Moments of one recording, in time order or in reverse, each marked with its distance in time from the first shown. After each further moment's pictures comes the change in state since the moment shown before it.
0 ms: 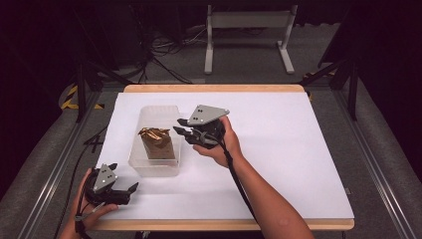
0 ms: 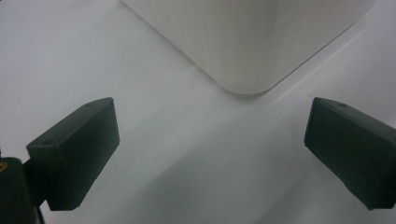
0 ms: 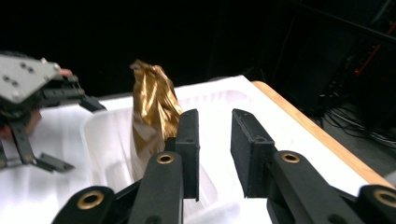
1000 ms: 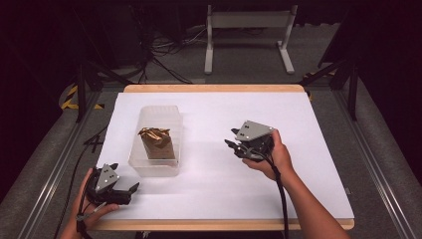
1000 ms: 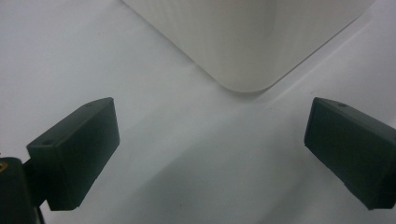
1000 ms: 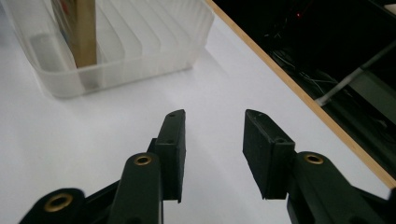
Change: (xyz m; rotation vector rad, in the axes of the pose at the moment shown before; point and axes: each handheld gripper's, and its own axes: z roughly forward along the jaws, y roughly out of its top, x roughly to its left) left arm -0.003 0.002 0.002 0.019 0.010 0.014; right arm -0.026 -0.072 -0.088 0.252 -0.192 -0.071
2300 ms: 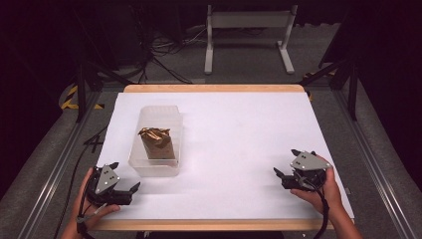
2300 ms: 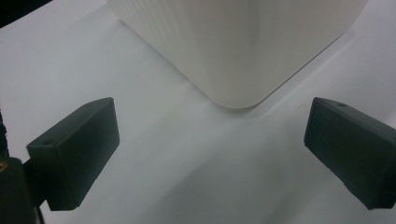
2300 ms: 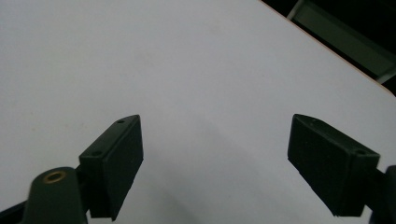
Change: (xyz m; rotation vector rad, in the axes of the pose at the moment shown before) left arm -0.005 0.005 -0.006 -0.046 0.019 0.025; right arm -0.011 -0.148 -0.065 0.106 -0.192 0.168
